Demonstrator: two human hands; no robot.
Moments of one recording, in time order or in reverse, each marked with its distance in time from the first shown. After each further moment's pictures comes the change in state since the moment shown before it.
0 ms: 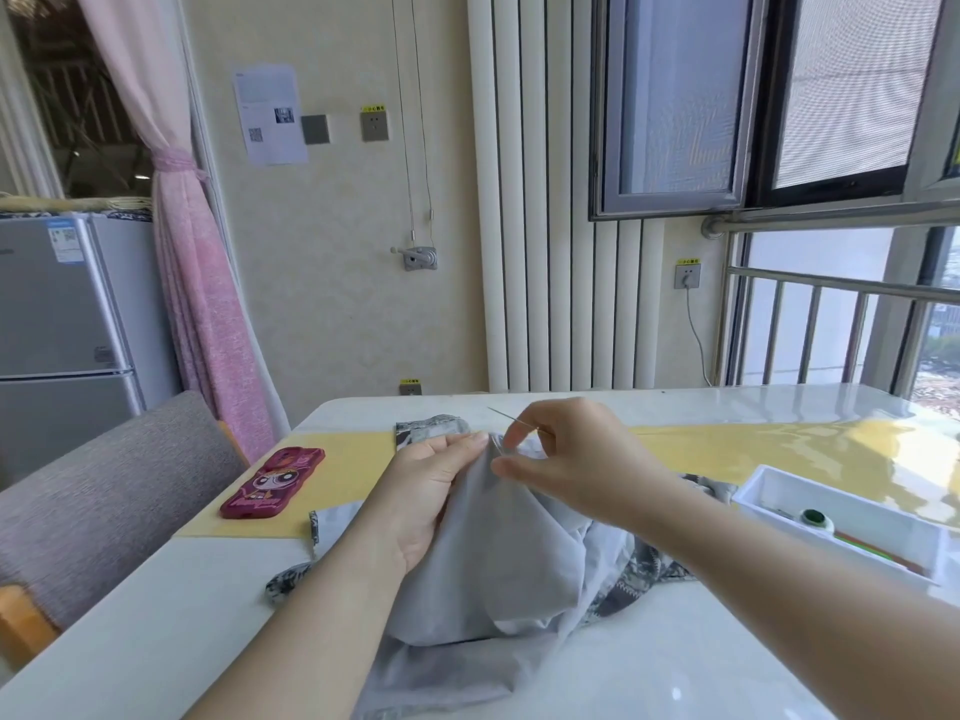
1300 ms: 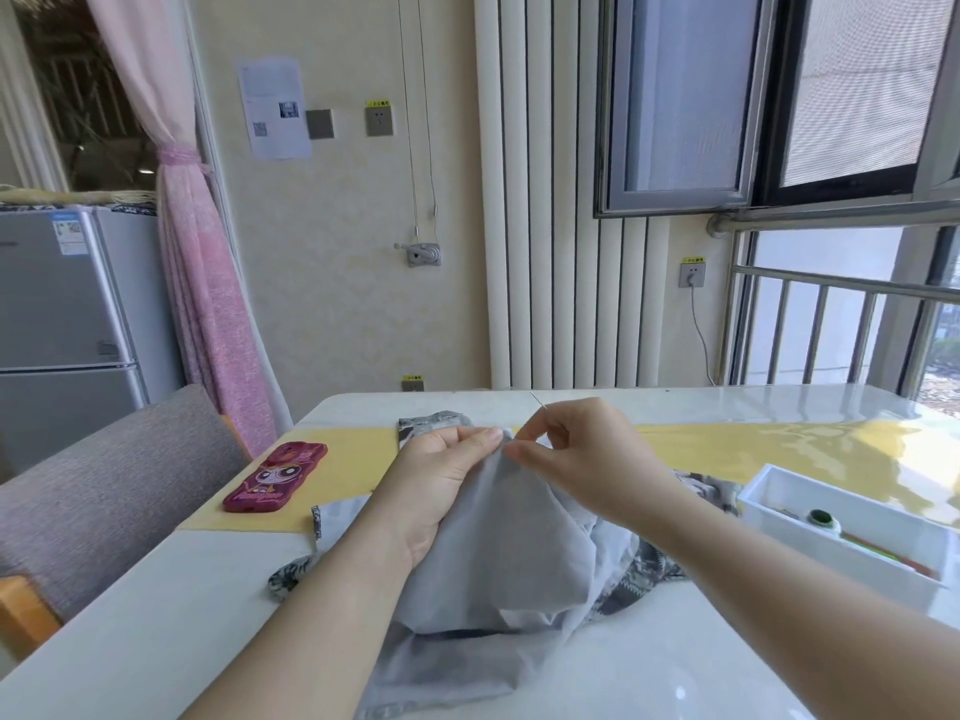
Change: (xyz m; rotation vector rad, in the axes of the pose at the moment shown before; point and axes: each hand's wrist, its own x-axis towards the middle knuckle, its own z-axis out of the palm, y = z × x) left_hand 0.000 0.001 0.003 0.075 -0.013 0.057; right_hand 0.002 0.008 0.009 0.089 0.093 0.038
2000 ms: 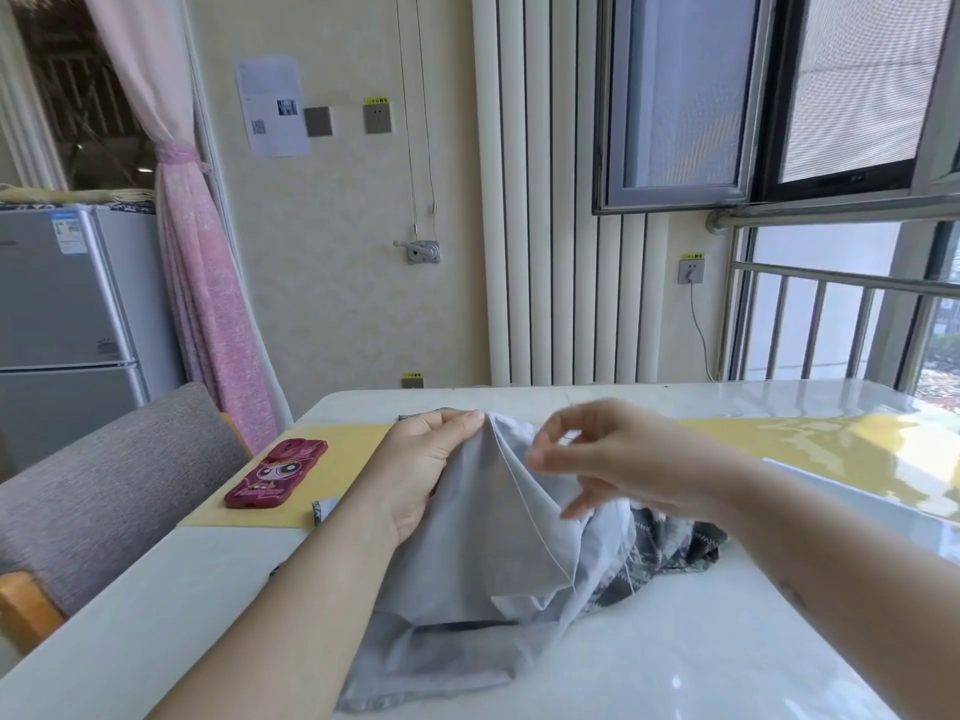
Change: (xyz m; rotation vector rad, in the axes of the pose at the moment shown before) left_hand 0.005 0.009 -0.008 -0.009 0.030 -0.018; right_hand -0.012 -0.004 -0.038 0.407 -0.482 0.275
